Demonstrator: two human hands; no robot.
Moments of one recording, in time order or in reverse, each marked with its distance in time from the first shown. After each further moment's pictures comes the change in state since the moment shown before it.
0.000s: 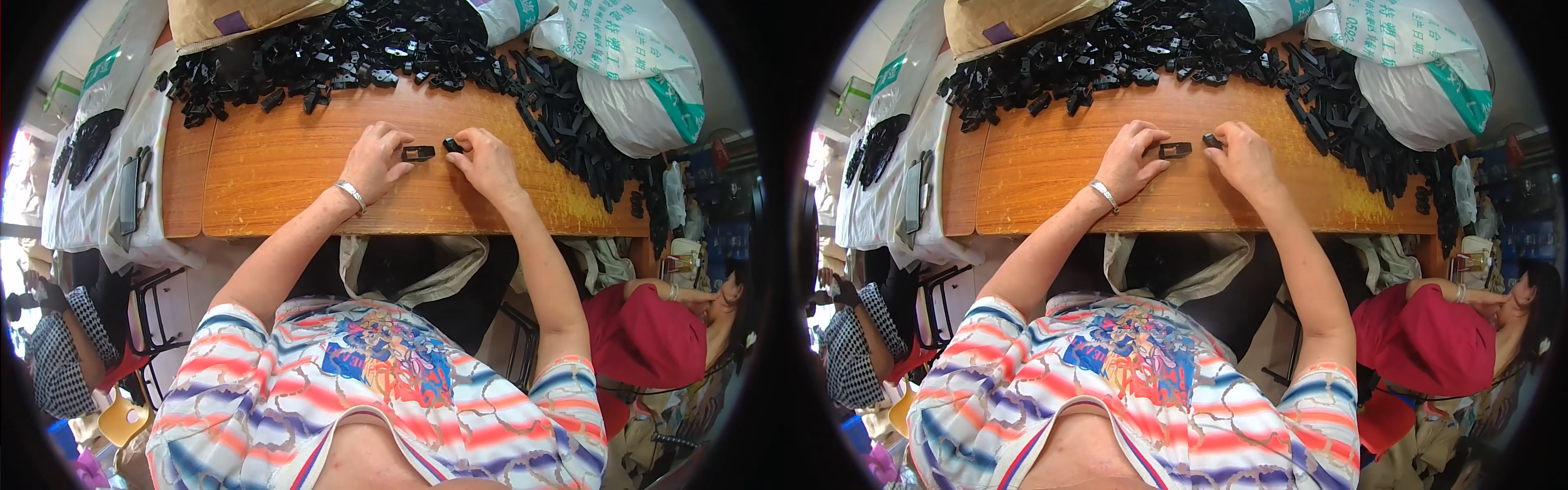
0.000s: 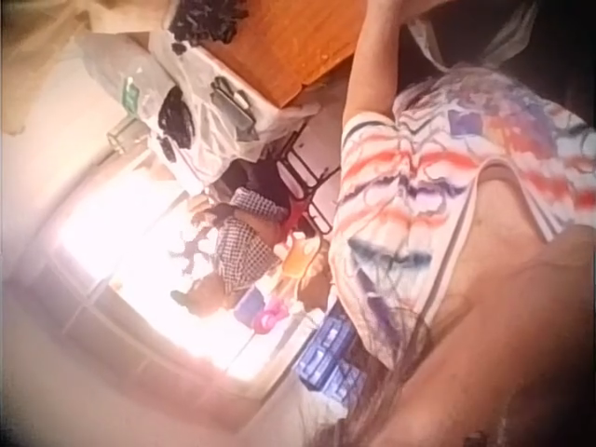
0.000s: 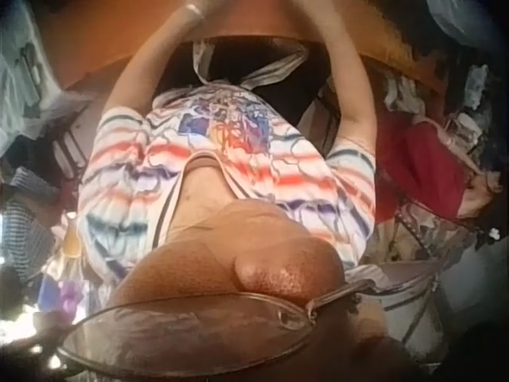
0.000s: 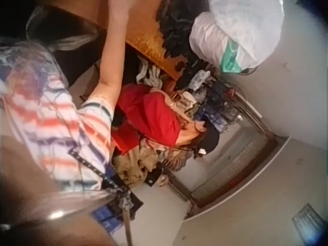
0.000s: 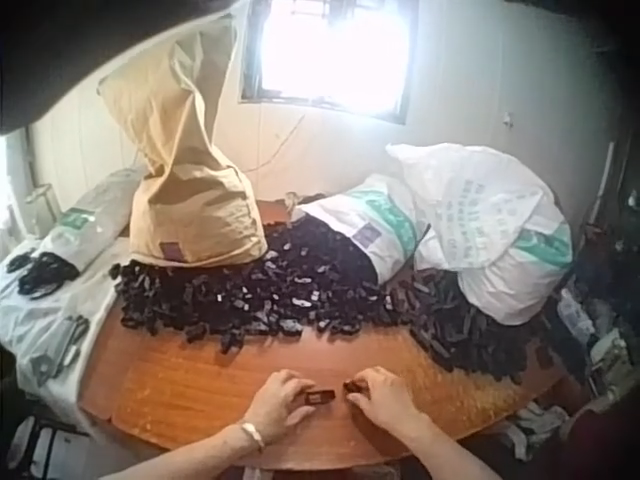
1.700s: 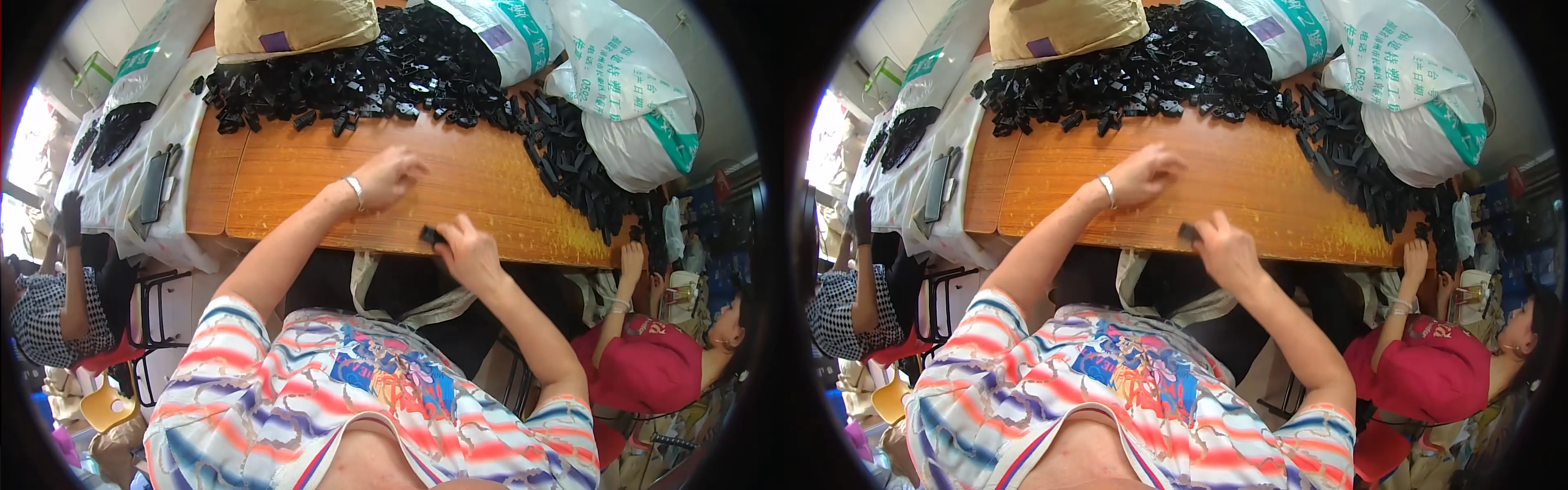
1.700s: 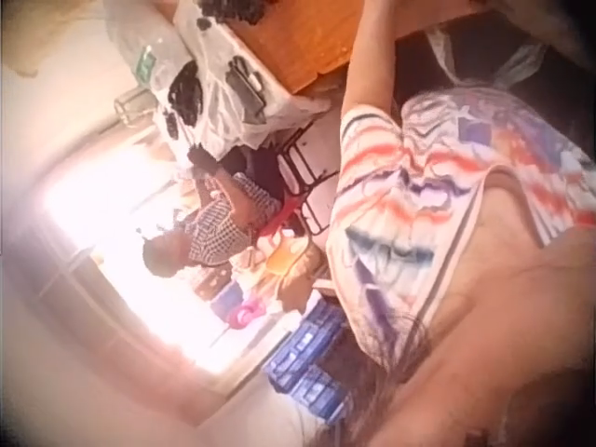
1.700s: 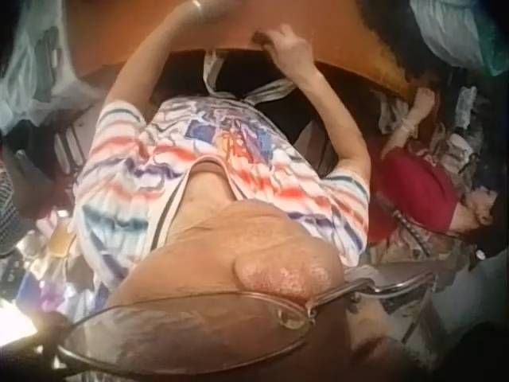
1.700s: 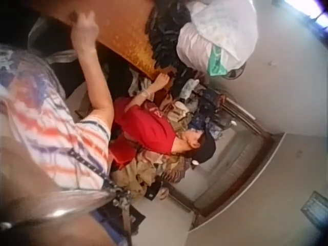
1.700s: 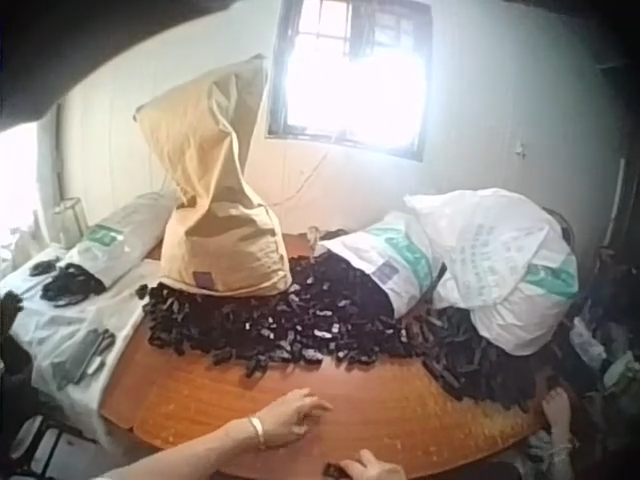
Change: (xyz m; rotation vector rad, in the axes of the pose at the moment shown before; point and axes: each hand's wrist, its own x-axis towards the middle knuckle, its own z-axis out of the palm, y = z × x) left_hand 0.019 -0.016 -0.031 -0.044 -0.327 0.102; right_hand -0.093 -0.045 0.010 -0.046 -0.057 -0.346
